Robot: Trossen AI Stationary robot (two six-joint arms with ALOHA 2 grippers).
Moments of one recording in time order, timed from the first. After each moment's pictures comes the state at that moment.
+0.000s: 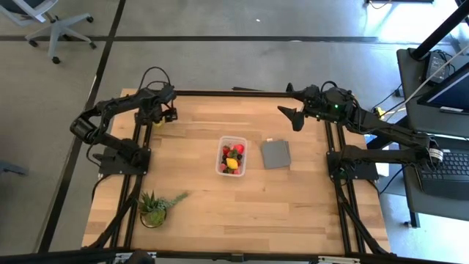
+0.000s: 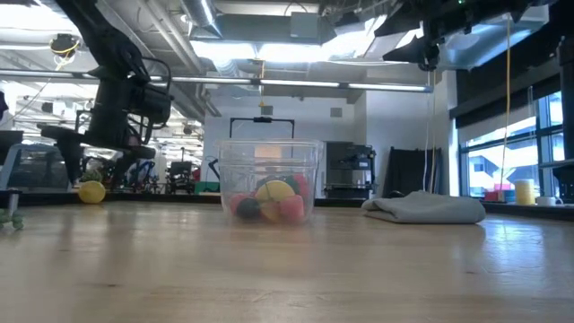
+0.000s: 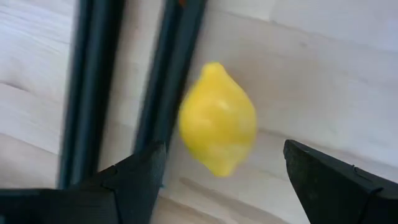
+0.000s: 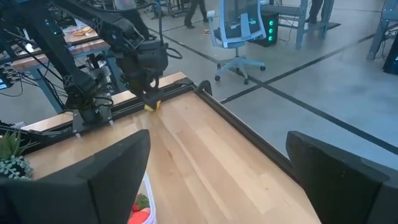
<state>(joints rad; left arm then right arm) 1.01 1.39 0.72 -0.90 -0.24 -0.86 -0.44 0.86 0.78 -0.11 0.01 0.15</state>
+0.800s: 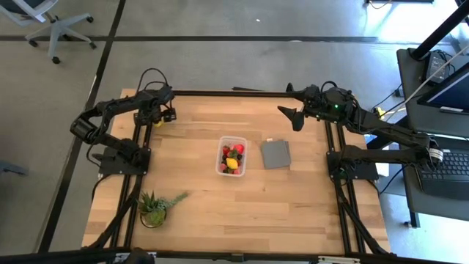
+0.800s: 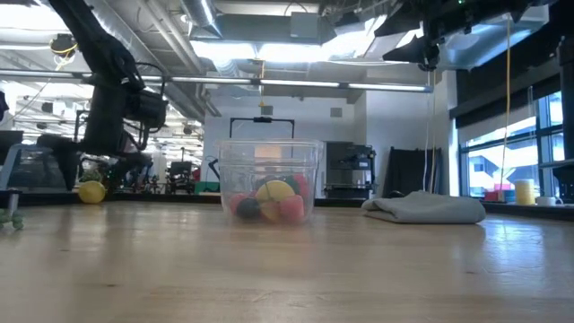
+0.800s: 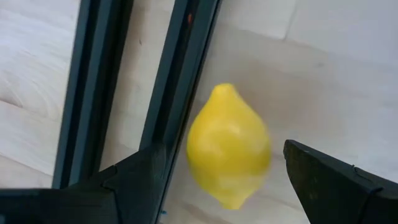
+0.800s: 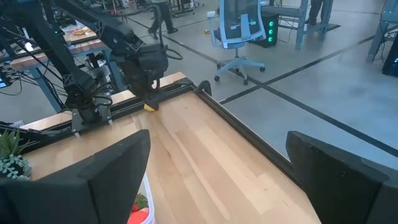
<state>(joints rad) 1.04 1.39 0.67 -0.80 -0.27 -0.83 -0.44 0.86 0.78 -0.11 0.01 0.14</state>
